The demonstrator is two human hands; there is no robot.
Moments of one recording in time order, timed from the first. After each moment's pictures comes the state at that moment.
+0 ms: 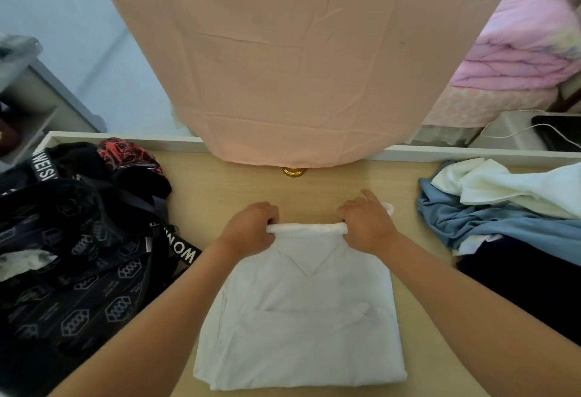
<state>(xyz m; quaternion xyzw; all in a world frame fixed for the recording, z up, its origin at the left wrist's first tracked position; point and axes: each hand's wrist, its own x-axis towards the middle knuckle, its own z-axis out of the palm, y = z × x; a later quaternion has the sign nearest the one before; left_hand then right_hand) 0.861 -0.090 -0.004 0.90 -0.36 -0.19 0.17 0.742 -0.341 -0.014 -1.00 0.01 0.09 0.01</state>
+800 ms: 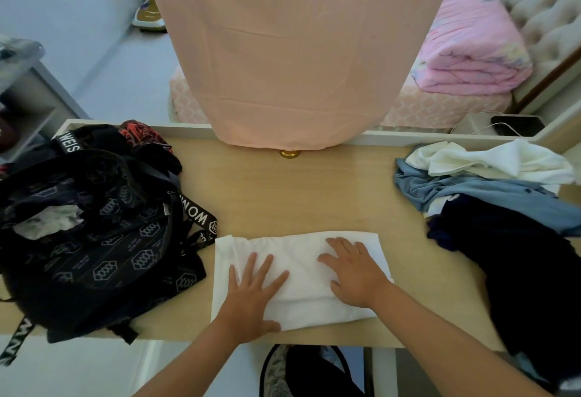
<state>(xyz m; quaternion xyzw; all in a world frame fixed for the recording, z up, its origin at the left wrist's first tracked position) 0.668 0.037 -0.067 0.87 -0.46 -0.19 -0.02 0.578 -0.235 -0.022 -0.98 0.01 0.21 0.06</state>
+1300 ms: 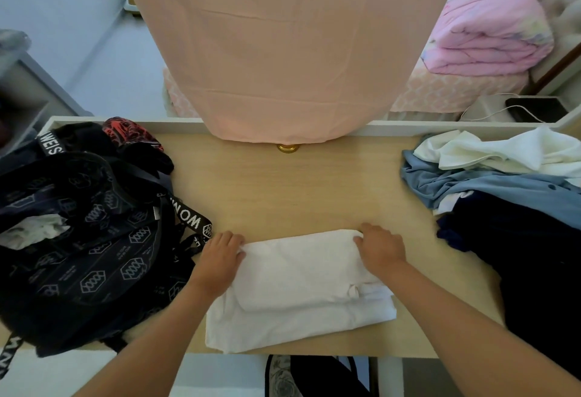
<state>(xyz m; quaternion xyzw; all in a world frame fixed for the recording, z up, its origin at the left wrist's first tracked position) 0.769 0.033 -0.071 0.93 -0.35 -0.10 0.08 0.619 -0.291 -0.038 -0.94 0.30 0.17 0.05</state>
